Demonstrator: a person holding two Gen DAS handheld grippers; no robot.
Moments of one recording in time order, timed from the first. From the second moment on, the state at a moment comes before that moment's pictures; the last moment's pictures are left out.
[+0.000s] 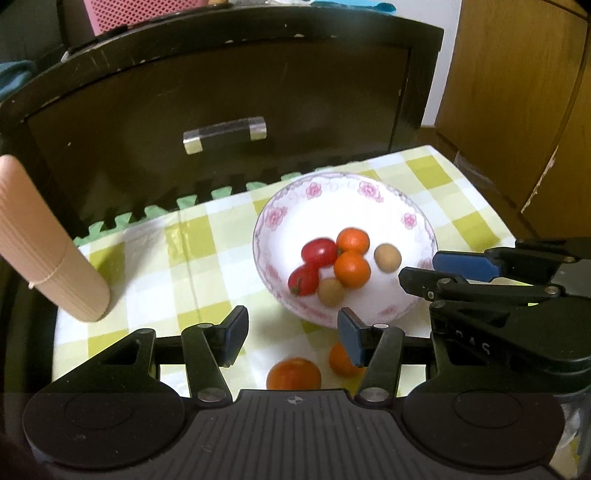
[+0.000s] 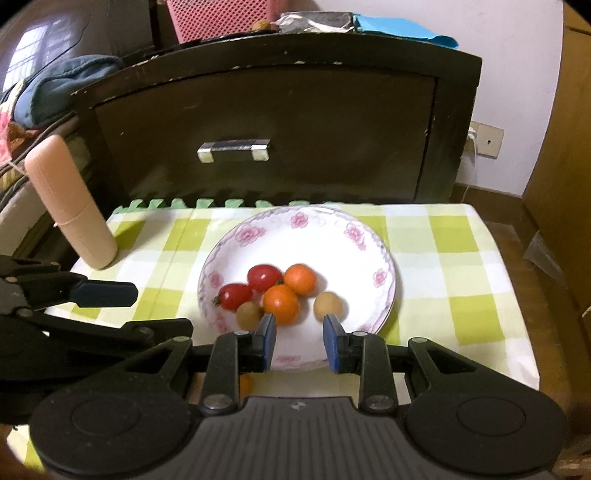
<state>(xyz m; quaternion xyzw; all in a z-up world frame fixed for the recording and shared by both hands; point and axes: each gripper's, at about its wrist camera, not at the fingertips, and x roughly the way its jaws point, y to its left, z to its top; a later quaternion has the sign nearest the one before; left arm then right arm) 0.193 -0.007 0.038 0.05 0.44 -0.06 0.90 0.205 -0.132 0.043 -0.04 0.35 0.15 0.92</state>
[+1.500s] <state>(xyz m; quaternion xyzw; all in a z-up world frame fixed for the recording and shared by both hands) 0.185 0.024 -0.007 0.03 0.51 -0.07 0.86 0.199 -0.126 0.001 -0.04 0.42 0.18 0.89</state>
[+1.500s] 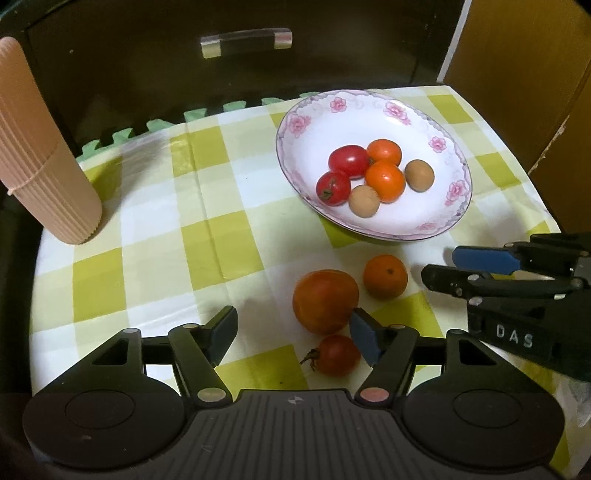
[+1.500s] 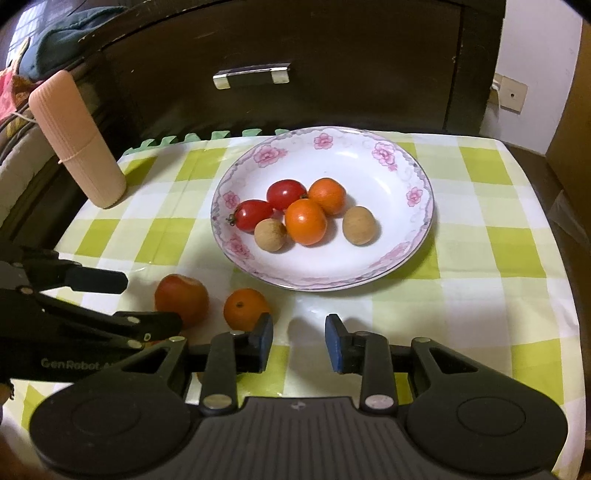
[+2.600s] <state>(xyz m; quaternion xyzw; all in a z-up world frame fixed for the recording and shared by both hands) 0.201 0.019 -0.014 0.02 0.50 -0.06 0.86 0.193 -0.118 -0.004 -0.05 0.44 0.22 0.87</state>
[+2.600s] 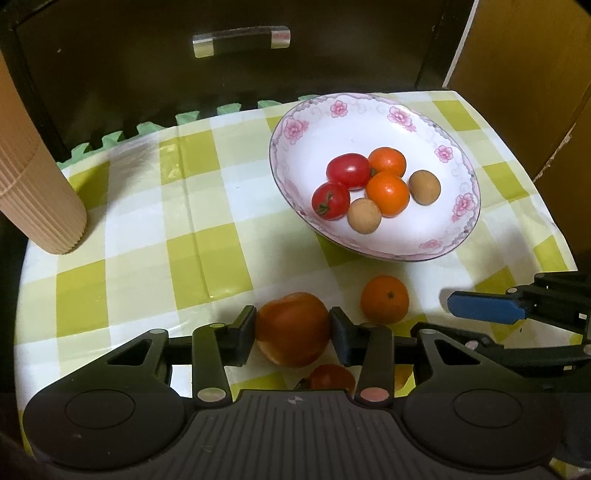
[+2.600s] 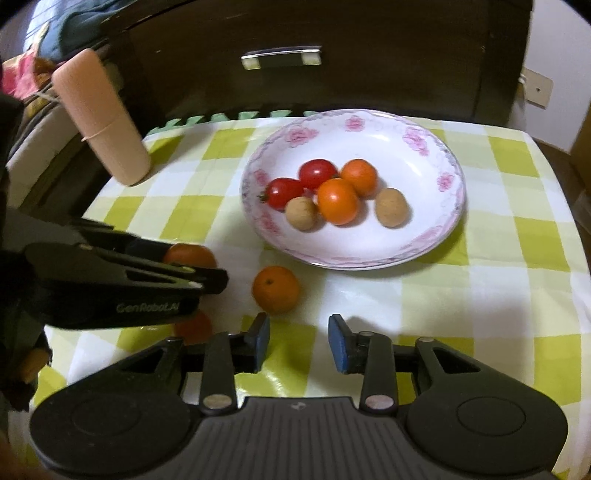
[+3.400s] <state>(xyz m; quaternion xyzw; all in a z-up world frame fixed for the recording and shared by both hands) 0.196 0.026 -0.016 0.02 0.52 -0.07 0.85 0.180 -0.093 -0.009 -0.08 0.44 0.31 0.84</state>
